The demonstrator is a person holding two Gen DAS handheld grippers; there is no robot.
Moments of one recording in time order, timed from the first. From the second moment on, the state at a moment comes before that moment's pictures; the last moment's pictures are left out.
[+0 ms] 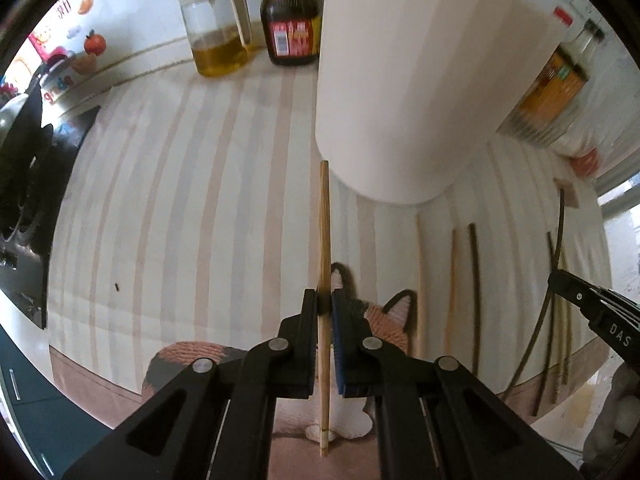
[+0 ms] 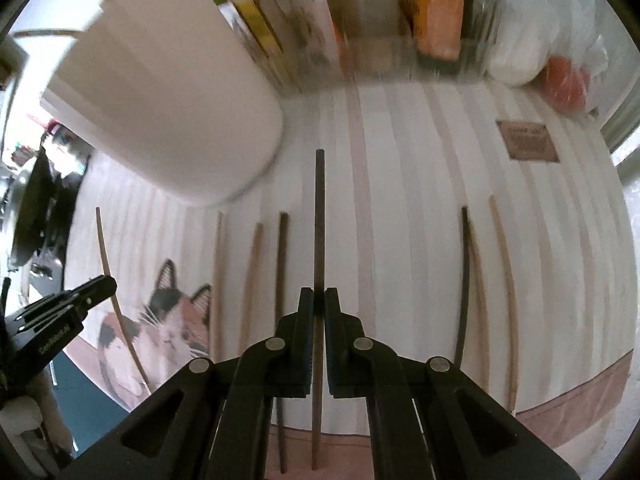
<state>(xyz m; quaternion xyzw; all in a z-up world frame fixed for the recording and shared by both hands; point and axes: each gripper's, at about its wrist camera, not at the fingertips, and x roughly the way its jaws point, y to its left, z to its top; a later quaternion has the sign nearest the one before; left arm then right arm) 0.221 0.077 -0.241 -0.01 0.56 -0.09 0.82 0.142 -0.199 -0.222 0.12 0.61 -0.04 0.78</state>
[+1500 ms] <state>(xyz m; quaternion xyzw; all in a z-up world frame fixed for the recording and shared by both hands) 0.277 0.098 0.058 -0.04 0.28 -0.04 0.96 0.257 -0.132 0.059 0.04 0.36 0.03 0.93</state>
